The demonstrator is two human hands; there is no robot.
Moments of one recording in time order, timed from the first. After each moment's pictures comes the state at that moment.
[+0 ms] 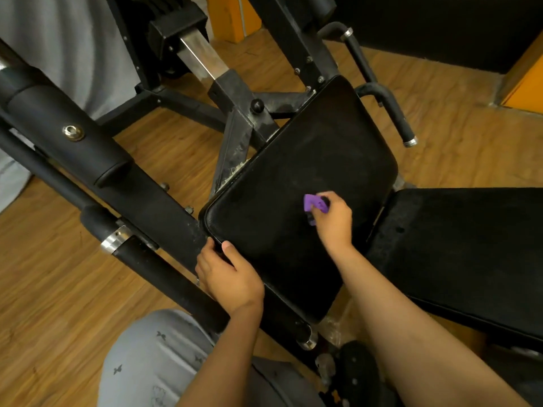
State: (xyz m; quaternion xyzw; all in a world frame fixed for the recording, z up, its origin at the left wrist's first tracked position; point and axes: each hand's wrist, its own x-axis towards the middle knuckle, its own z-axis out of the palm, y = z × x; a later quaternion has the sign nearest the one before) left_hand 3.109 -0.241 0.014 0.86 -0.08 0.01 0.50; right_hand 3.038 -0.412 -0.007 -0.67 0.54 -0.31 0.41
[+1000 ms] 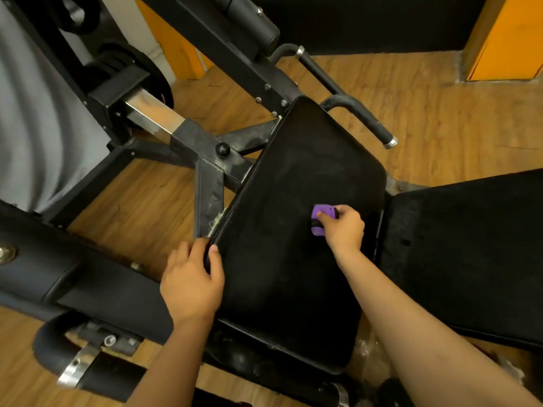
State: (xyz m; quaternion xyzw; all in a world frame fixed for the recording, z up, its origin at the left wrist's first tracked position) left_hand 3.220 -0.288 0.049 0.87 -0.44 0.11 0.20; right_hand 3.048 -0.470 -0.006 -0.48 0.67 -0.33 0.46
